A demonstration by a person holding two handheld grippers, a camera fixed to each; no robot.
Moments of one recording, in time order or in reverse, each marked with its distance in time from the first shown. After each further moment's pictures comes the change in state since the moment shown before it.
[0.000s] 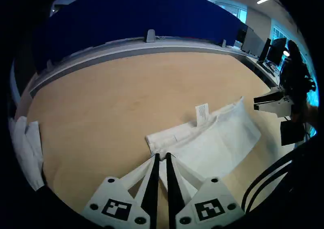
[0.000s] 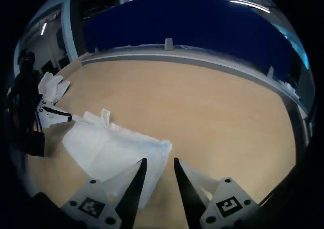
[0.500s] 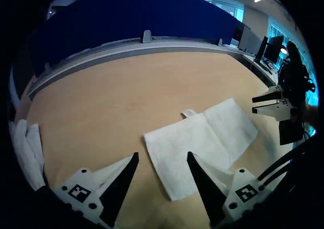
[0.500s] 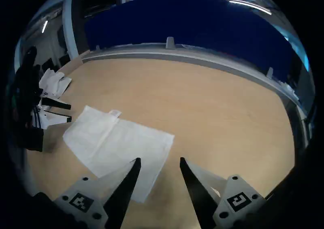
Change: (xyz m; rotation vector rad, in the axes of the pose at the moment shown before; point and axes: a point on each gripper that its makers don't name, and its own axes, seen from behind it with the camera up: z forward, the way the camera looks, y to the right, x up) left arm 0.001 0.006 -0.009 -0.024 -0.007 0.020; right arm -0.011 -0.004 -0.007 -0.004 -0.009 -0.012
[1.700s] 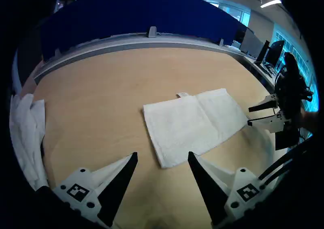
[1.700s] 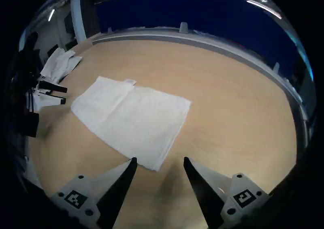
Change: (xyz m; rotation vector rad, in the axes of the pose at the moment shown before) left arm -0.052 0.018 -0.049 0.011 -0.019 -0.079; right arm -0.076 -0.027 -0.024 0.043 -0.102 -0.066
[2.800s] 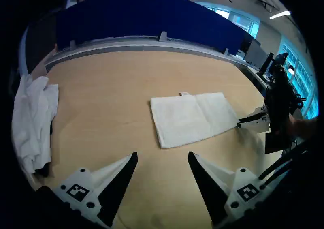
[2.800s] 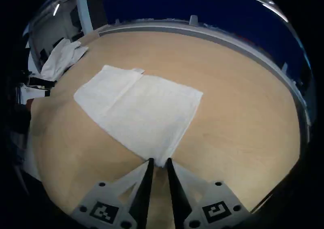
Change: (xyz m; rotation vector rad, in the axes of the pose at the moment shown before) left arm -0.019 0.001 -0.055 0.028 0.026 -0.103; right arm -0.013 -0.011 0.011 0.052 -0.056 -0.042
